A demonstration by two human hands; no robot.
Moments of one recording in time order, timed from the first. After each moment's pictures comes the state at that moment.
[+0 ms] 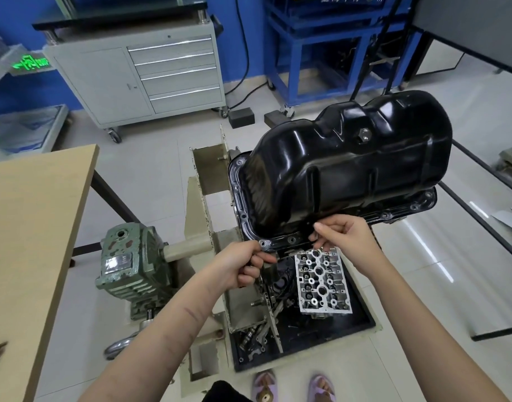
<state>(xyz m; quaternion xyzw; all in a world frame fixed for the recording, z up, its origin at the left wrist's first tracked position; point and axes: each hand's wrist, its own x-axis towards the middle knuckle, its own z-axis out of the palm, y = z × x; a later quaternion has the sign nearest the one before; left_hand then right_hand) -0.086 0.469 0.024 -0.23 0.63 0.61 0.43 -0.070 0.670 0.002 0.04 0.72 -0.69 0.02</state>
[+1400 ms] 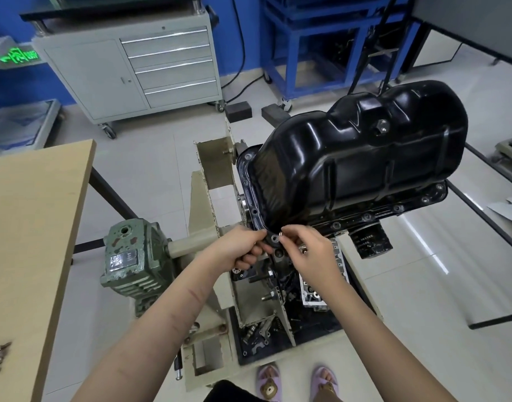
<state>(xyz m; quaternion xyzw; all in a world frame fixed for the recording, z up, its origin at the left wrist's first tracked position) -0.106 0.448 0.016 -0.10 0.73 0.54 0.40 -0.056 0.588 -0.027 -0.07 0.87 -0.43 -0.24</state>
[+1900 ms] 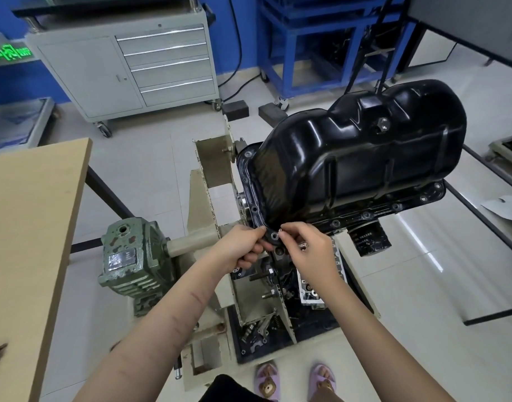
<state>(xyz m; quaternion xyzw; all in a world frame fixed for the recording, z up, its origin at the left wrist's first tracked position) -0.102 0.449 0.013 -0.11 0.73 0.57 0.37 -0.056 0.583 -0.028 -0.04 0.86 -0.45 -0.24</state>
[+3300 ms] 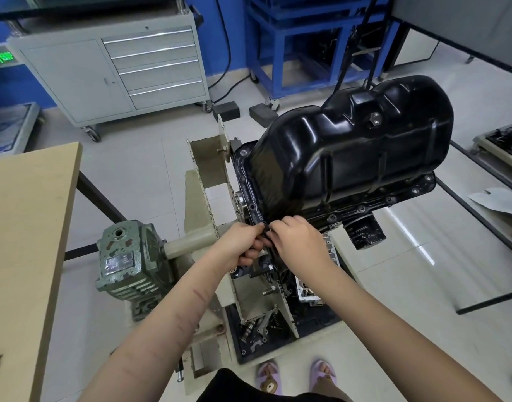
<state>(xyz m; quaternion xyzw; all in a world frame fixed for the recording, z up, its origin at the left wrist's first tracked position) -0.103 0.449 0.008 -0.12 0.70 0.59 0.37 -0.055 0.561 0.009 -0.07 0.97 -0.14 -0.19</state>
